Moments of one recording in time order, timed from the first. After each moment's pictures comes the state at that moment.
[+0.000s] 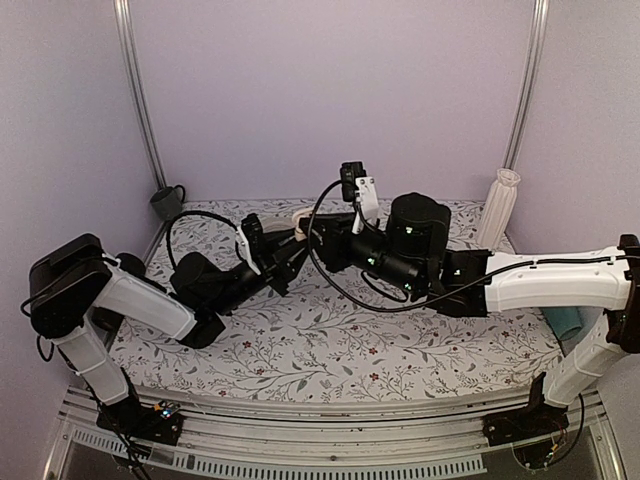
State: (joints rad) left arm -0.88 1.68 0.60 1.52 0.19 0.05; right arm 1.15 1.53 1.14 0.38 0.27 0.38
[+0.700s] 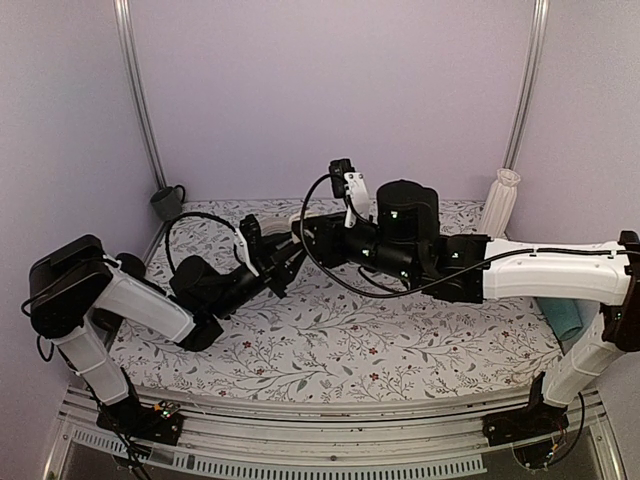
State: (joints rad) left arm -0.88 1.68 0.57 1.52 0.14 0.00; right arm 1.13 1.56 1.25 0.18 0.22 0.44
